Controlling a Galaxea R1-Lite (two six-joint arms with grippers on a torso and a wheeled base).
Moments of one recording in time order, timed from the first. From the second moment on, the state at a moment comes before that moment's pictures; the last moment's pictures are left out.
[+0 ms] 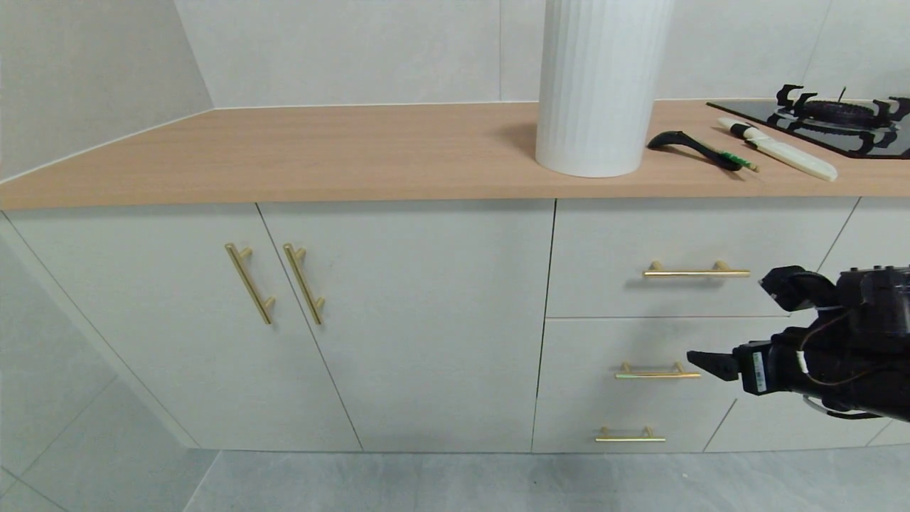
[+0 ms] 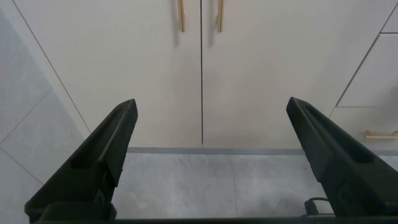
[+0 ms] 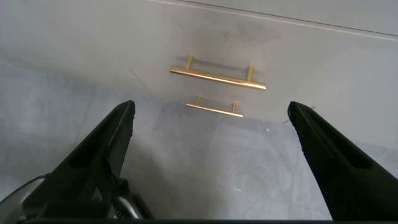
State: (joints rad) left arm 0.00 0.00 0.00 0.00 0.01 0.00; right arm 0.14 1.64 -0.57 -0.52 0.07 -0.04
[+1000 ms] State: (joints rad) left arm 0.00 0.00 0.00 0.00 0.01 0.00; right arm 0.16 2.18 -0.58 -1.11 -0.11 0.03
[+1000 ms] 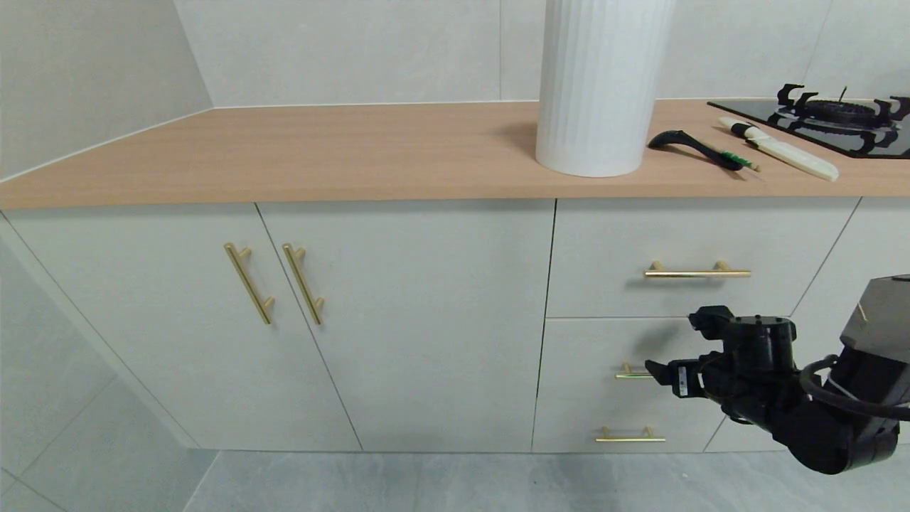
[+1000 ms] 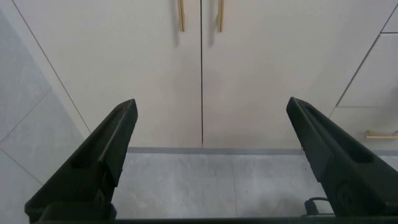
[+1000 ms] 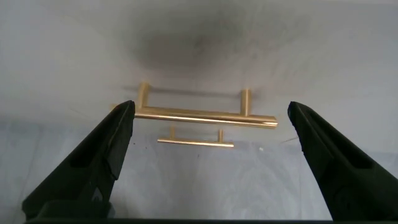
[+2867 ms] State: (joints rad) left arm 0.00 0.00 0.00 0.00 0.01 0.00; right arm 0.16 2.36 -0.66 -1.10 -0.19 0.08
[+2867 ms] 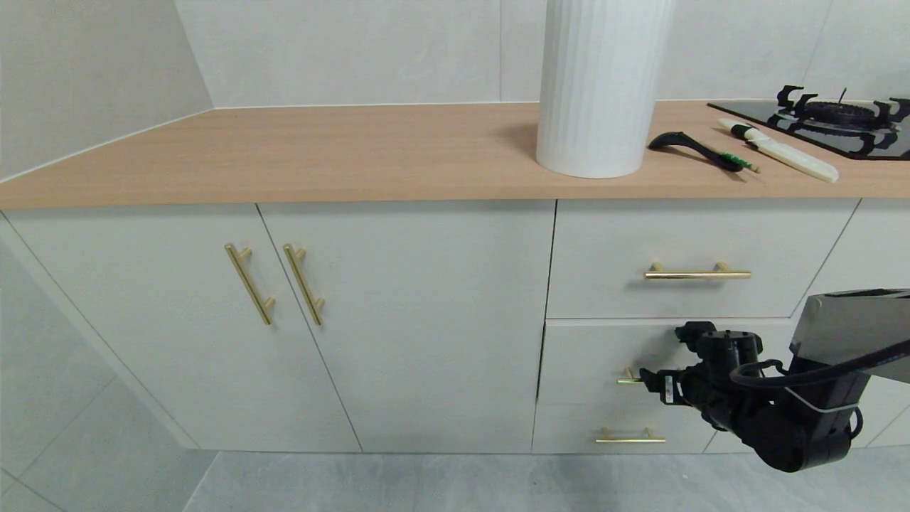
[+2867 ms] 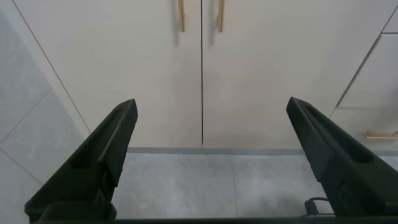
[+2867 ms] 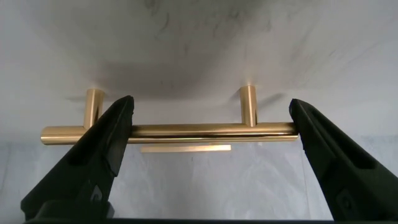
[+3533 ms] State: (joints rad) left arm 0.00 0.00 0.00 0.00 0.01 0.00; right arm 0.16 2.26 -0.63 -0.95 -0.18 0.08
